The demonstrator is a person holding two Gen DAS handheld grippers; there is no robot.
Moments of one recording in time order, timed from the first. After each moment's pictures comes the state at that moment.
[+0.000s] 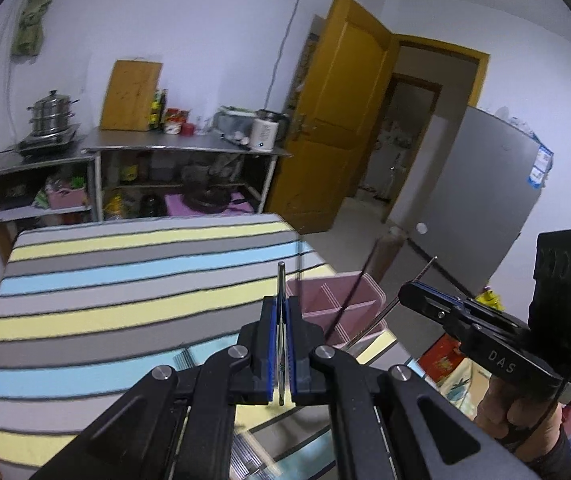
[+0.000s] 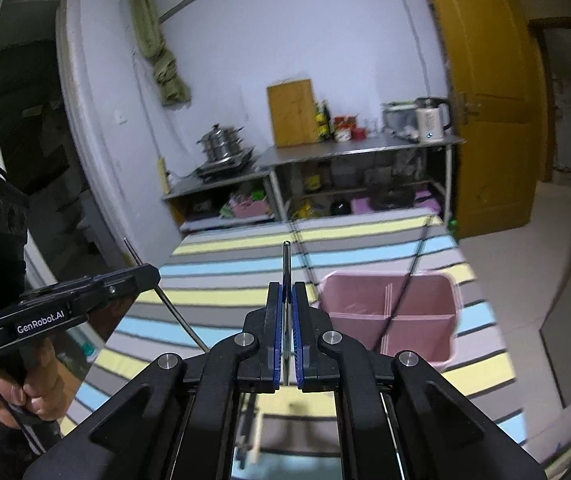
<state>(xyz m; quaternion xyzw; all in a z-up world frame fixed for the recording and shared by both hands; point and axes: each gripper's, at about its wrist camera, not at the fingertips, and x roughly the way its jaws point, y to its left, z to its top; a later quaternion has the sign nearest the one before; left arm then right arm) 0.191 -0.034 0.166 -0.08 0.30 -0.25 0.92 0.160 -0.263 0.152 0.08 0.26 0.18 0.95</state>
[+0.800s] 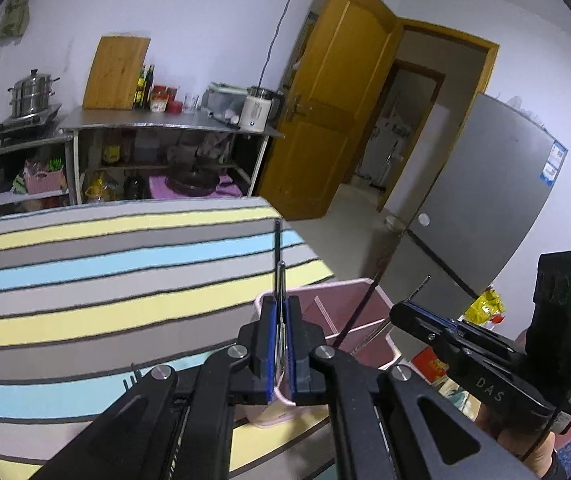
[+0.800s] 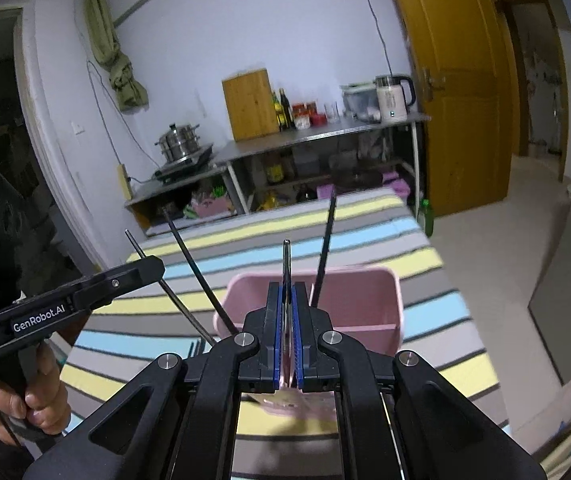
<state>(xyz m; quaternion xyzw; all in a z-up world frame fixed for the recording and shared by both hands) 0.275 -0.100 0.111 -0.08 0.34 -0.25 0.90 0.218 -0.309 0.104 0.11 0.30 0.13 0.94</state>
